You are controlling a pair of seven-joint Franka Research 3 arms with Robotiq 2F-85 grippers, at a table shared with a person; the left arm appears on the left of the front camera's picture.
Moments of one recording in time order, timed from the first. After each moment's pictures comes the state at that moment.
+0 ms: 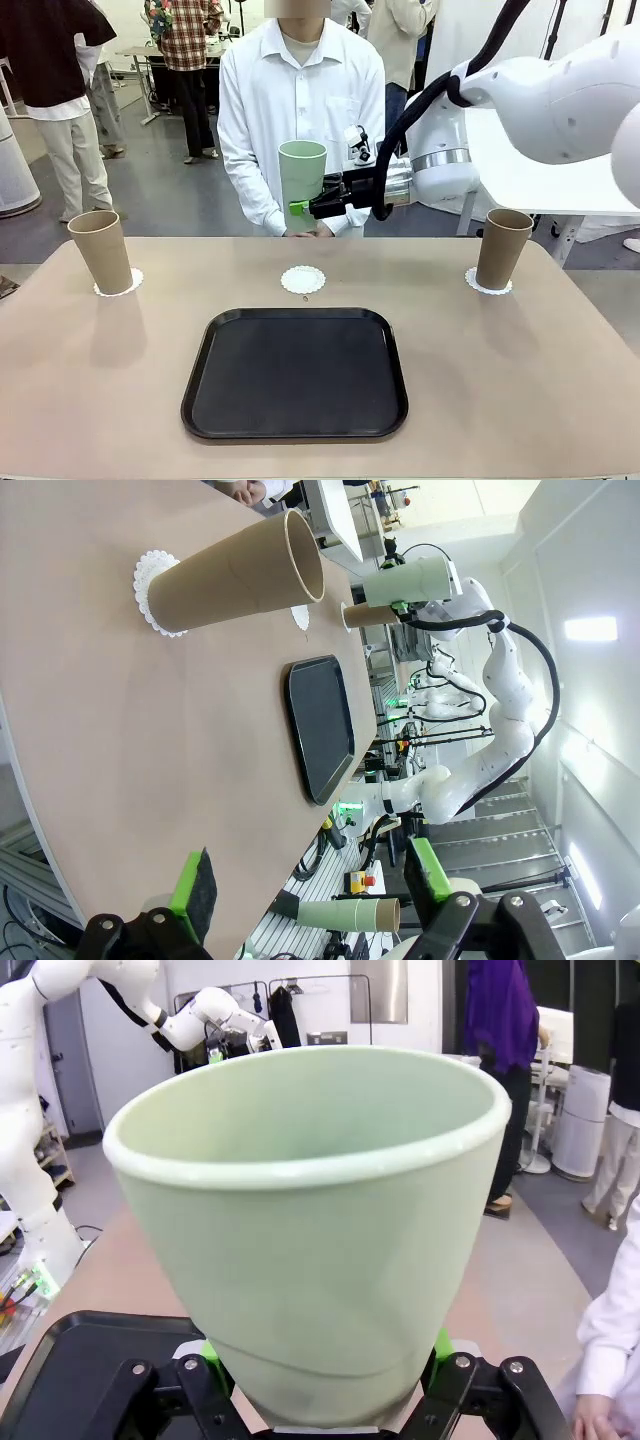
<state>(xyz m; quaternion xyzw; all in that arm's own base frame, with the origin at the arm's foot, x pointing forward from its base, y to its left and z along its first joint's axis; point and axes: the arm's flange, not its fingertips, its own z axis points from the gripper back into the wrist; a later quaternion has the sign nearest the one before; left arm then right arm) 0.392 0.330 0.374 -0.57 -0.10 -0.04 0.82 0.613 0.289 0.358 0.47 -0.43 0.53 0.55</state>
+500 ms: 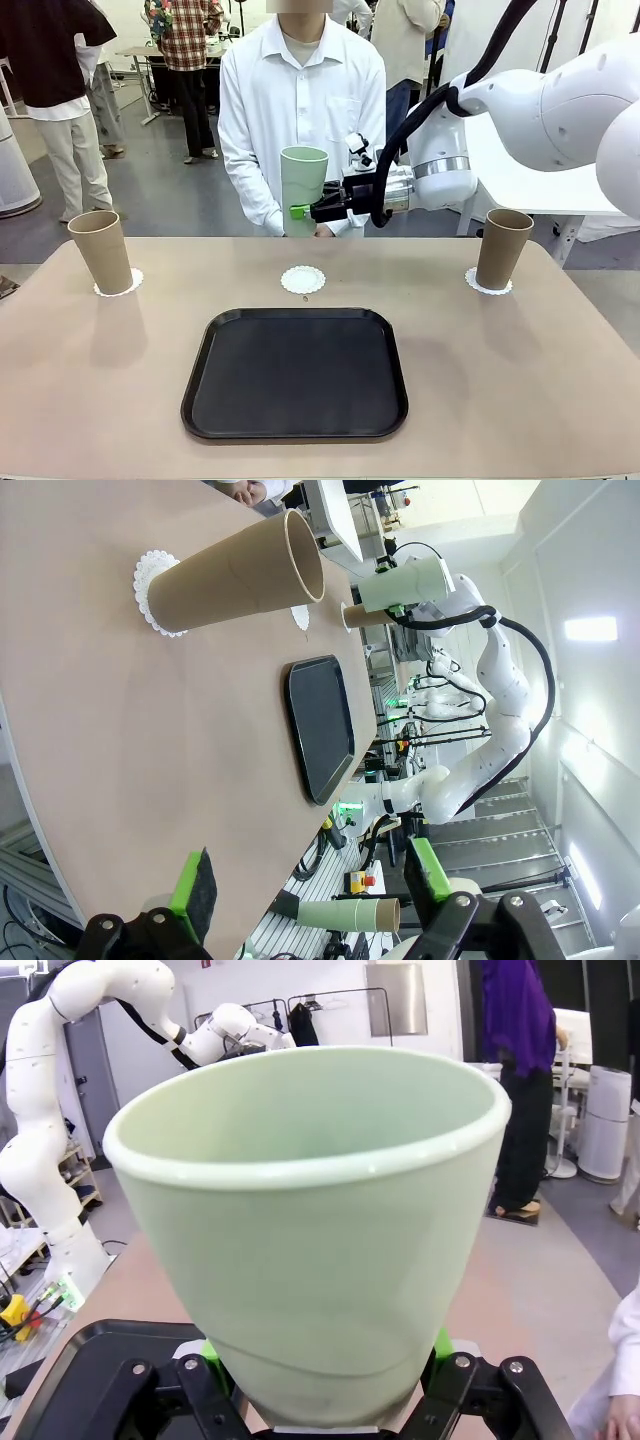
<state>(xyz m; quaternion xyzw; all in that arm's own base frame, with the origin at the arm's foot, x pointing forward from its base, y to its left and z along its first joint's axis) 0.392 0.330 0.374 -0.57 -0.10 -0.04 0.82 0.612 0.287 0.344 0.51 -0.41 0.52 0.54</state>
